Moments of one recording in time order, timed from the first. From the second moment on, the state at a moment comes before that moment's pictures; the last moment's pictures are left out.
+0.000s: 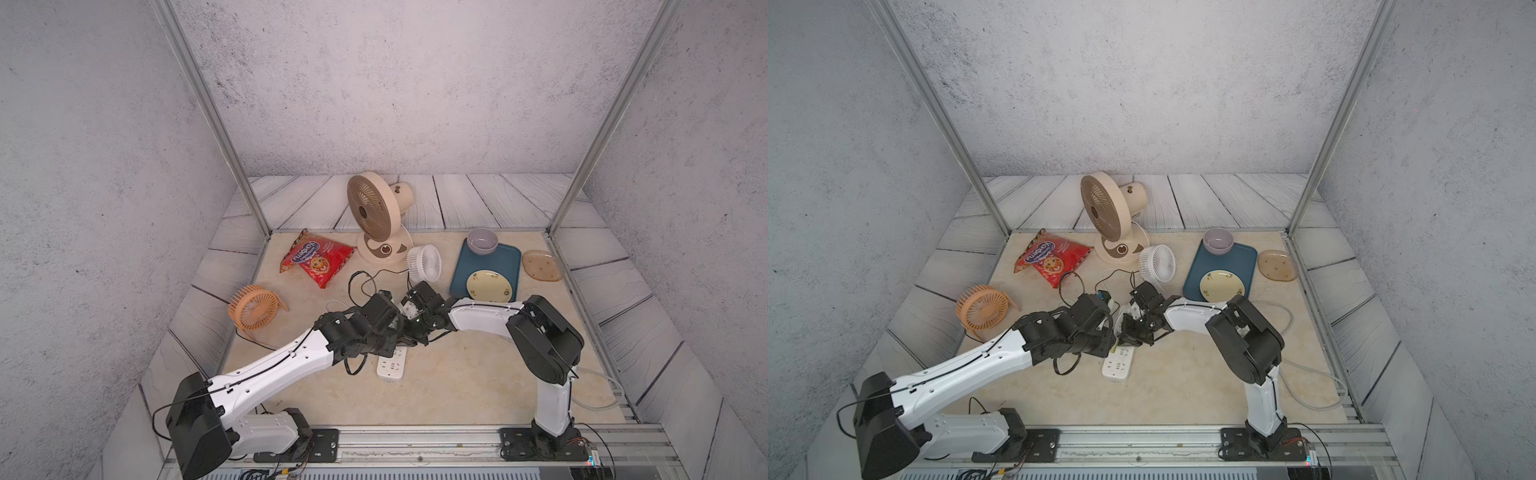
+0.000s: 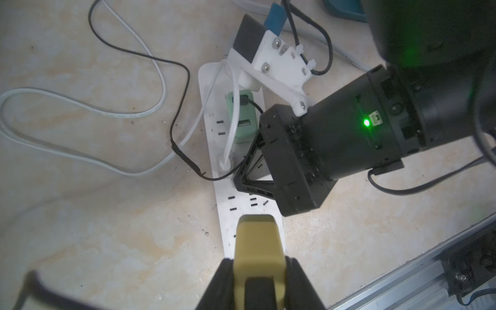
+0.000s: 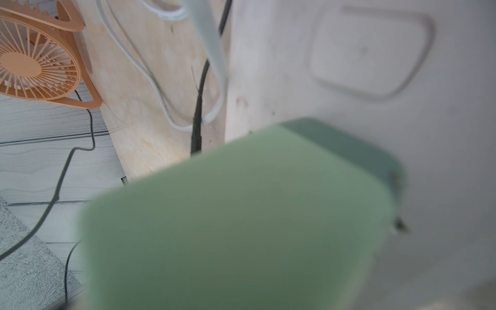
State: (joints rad) left arm -0.91 1.22 1.00 -0.80 -0.10 -0.56; right arm 0.79 1.94 1.17 -0.30 -0.59 0.86
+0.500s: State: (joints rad) left arm -0.81 1.04 0.90 -0.85 -0.04 -0.54; right arm 0.79 1.95 1.23 -0.38 -0.57 0.86
